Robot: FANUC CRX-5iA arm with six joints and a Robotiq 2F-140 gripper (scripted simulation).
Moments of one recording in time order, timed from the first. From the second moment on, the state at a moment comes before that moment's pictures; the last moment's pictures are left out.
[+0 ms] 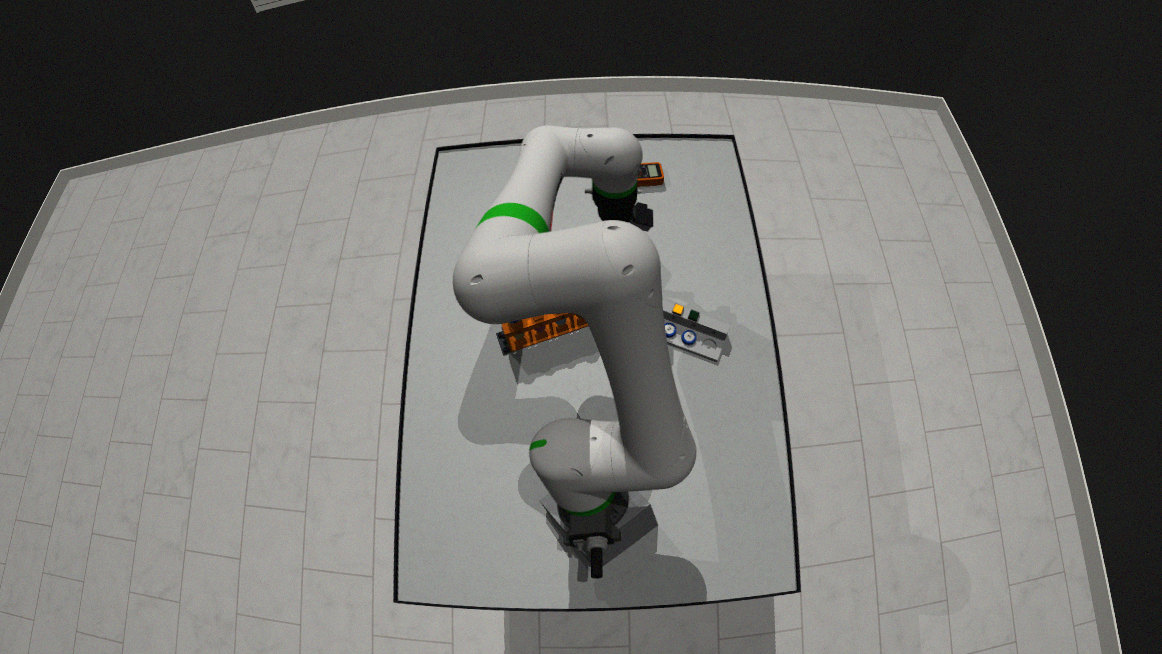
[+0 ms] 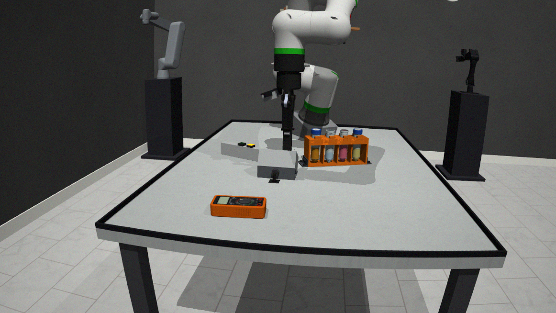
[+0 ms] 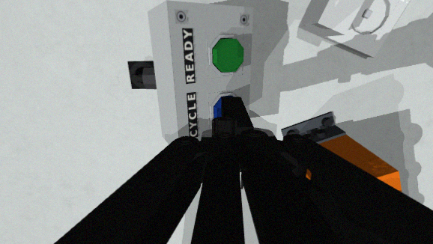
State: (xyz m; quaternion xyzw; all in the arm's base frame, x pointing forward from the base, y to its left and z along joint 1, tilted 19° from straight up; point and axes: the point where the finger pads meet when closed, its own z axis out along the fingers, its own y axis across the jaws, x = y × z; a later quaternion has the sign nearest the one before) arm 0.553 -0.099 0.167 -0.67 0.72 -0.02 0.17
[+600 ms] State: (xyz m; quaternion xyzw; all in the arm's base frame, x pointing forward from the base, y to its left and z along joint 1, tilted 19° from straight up) arm 0.544 -0.107 0.191 -0.68 0.71 -0.03 0.17
